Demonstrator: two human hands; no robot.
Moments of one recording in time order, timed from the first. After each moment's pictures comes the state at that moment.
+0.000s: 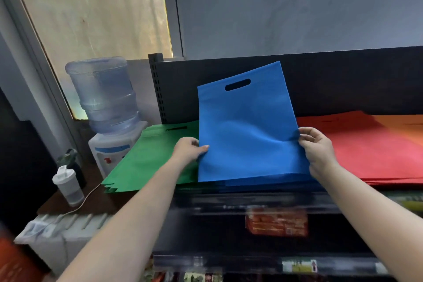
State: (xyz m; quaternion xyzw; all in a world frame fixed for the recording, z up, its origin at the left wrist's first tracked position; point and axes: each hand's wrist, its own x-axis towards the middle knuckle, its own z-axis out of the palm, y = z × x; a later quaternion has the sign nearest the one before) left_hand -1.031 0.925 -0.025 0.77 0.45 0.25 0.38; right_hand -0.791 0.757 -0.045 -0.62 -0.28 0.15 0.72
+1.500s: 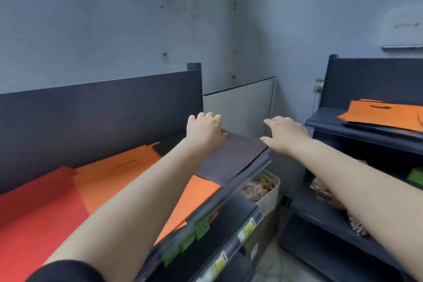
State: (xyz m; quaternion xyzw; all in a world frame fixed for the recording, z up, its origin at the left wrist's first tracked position) left_hand -0.392 0.491 0.051 0.98 -0.01 0.18 -0.07; right_hand -0.366 0.295 0.047 -0.98 -0.14 -0.13 0.00
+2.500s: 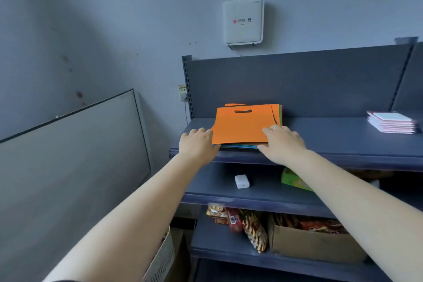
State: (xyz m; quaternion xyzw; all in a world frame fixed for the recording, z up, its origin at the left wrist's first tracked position) left_hand -0.035 0.064 0.004 0.96 -0.26 0.12 -0.01; right_hand -0.120 -0.126 -0.001 -0.98 0.15 -0.11 -0.01
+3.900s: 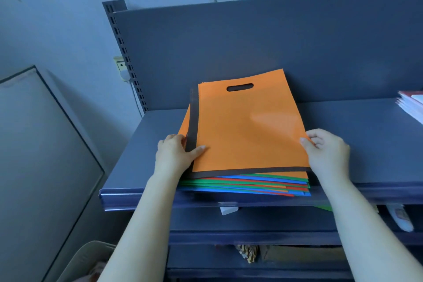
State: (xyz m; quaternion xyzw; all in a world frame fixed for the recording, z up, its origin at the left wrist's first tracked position) left_hand 0.191 -0.043 -0.089 0.94 -0.18 0.00 0.29; right_hand 0.018 -0.285 -0.095 -0.80 0.34 -0.38 0.32
